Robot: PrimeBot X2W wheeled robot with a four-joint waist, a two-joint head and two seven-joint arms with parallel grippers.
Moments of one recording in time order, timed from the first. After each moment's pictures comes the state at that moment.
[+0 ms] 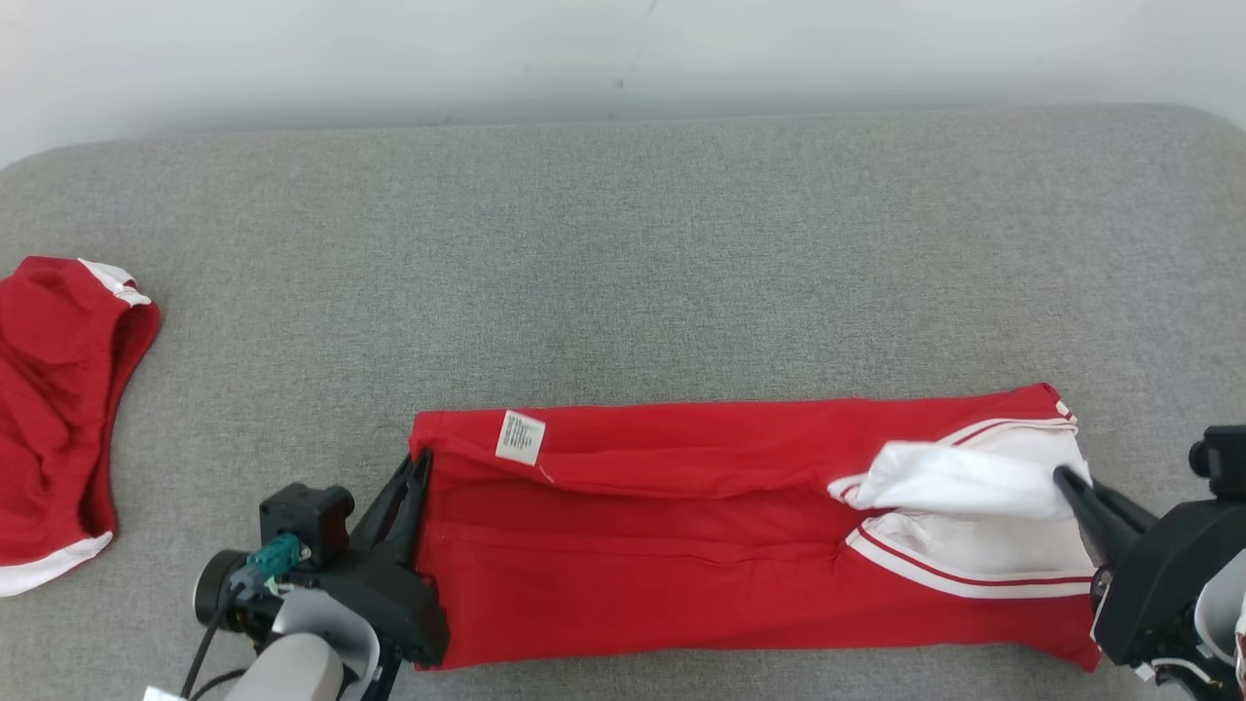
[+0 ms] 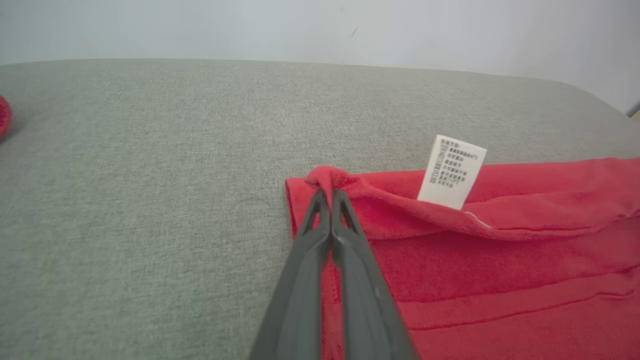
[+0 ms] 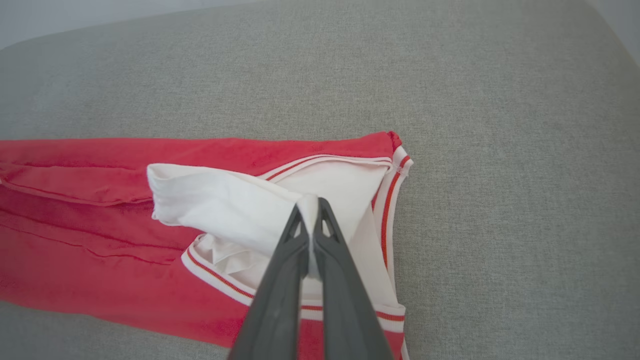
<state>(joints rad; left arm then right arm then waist) -0.44 0.26 -0.51 0.53 -0.55 0.02 -0.26 -0.09 -0.36 -0.07 -0.13 0.50 0.13 0.64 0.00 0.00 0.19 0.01</state>
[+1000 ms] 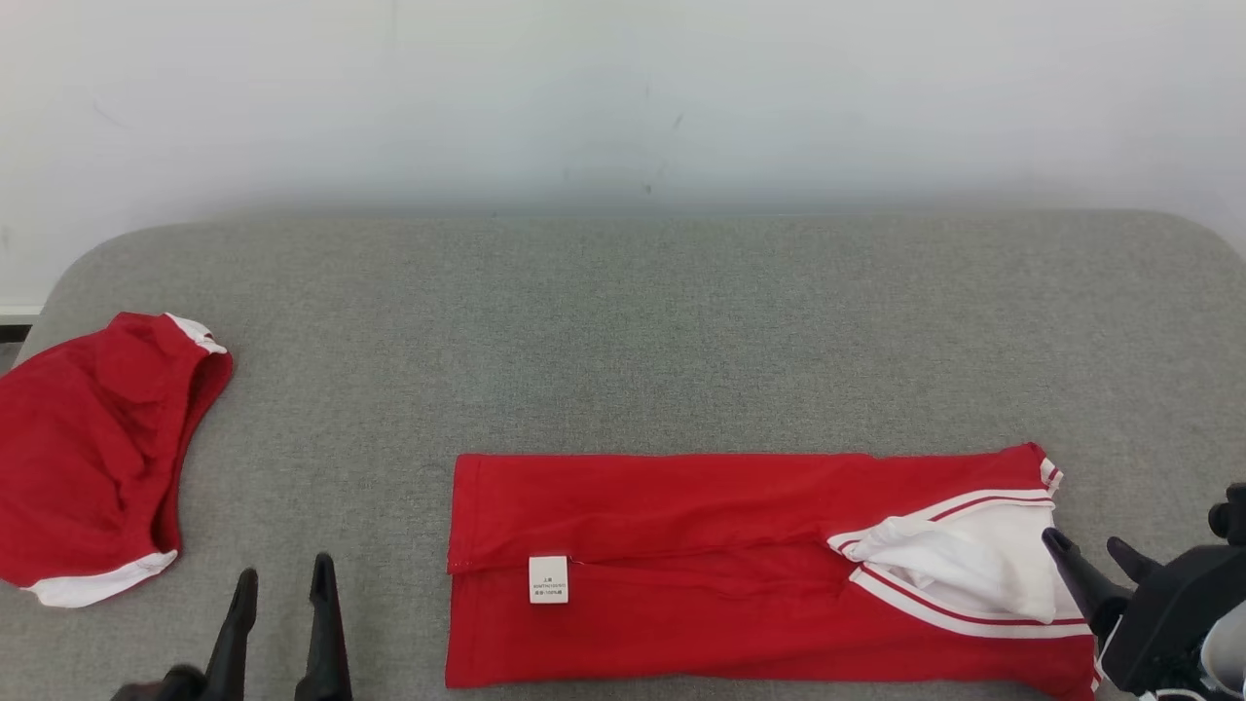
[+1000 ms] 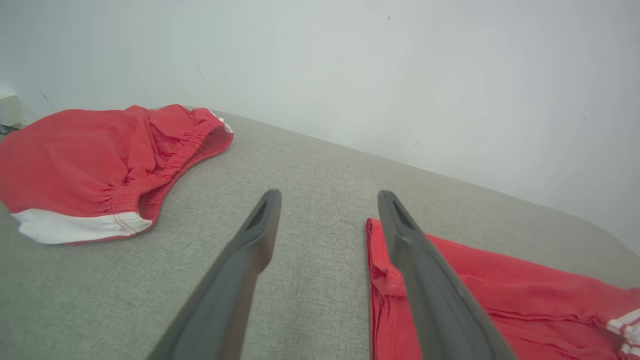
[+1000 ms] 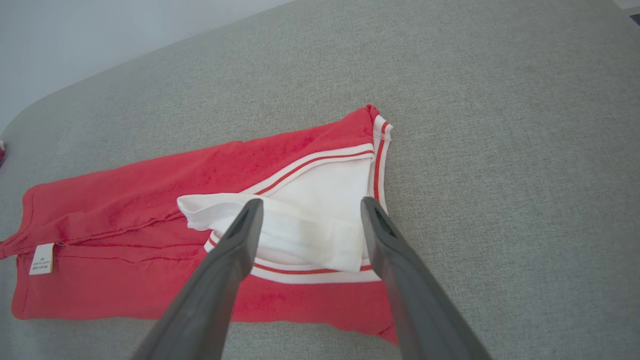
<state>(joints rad) 0.03 0.11 -0.05 0.10 -0.40 0.01 -0.26 -0.03 -0.23 -0.20 -0.05 0.50 0.13 0.71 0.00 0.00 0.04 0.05</state>
